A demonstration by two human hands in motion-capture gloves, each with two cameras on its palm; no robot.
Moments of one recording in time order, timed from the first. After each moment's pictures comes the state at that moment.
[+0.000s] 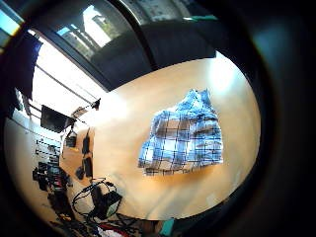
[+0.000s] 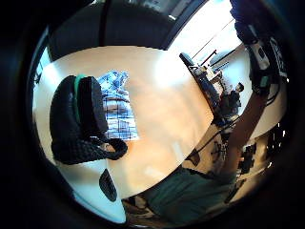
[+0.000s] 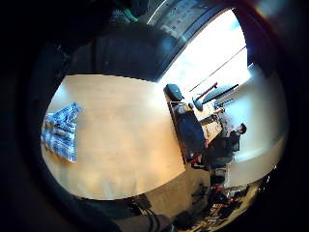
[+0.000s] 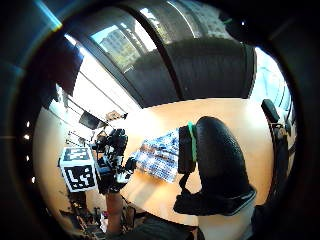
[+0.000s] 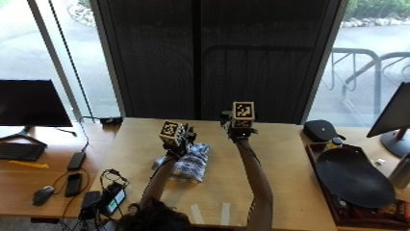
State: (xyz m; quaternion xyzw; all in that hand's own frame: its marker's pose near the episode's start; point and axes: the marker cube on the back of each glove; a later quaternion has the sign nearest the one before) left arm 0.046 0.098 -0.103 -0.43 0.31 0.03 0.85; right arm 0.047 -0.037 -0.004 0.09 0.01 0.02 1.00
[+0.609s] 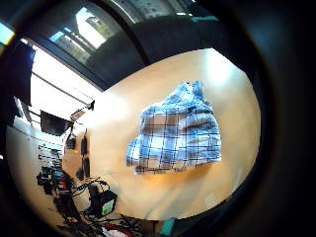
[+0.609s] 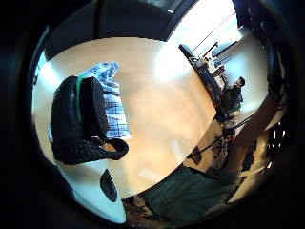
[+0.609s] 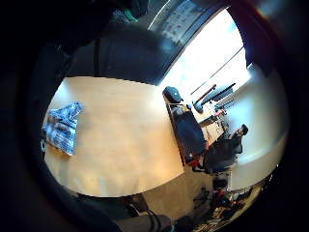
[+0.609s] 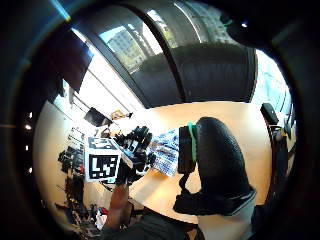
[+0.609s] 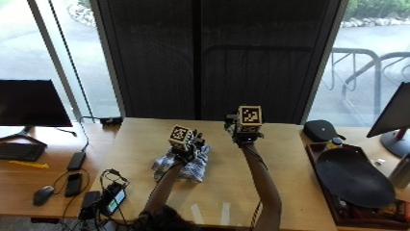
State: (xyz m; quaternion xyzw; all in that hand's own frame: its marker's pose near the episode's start) left arm 0.092 0.114 -0.111 -0.43 0.32 0.05 0.84; right arm 0.060 0.011 -0.024 0.06 -0.01 0.00 1.00
